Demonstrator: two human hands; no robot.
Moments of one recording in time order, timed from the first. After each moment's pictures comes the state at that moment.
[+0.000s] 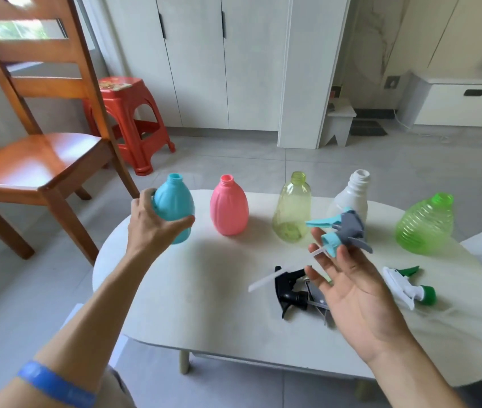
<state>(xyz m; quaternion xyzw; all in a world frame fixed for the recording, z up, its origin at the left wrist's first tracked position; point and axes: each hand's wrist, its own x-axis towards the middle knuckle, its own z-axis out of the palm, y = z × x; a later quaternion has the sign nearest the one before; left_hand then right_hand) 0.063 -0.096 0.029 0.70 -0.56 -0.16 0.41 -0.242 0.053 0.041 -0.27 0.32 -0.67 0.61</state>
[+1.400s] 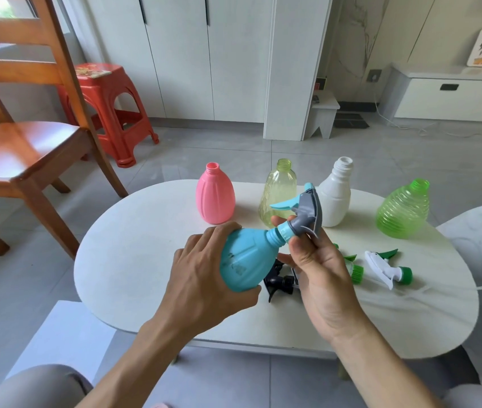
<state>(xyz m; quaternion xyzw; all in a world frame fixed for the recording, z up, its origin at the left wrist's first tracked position) -0.030 0.042 0.047 0.51 -0.79 -0.11 0.32 -0.215 0.052 0.034 -0.41 0.37 -0.65 0.53</state>
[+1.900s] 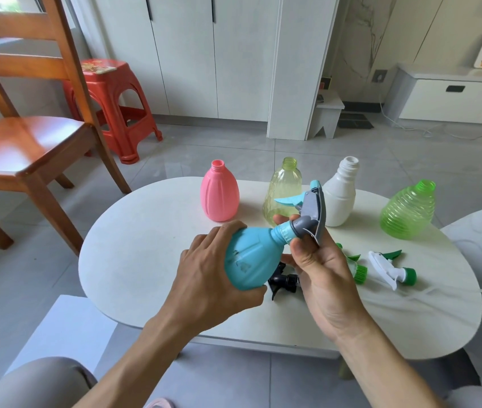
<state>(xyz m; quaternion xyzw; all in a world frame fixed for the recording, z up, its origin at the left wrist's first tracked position) -0.030 0.044 0.048 0.50 -0.78 -0.15 0.33 -0.214 0.053 0.034 -0.43 0.34 -0.64 0.54</state>
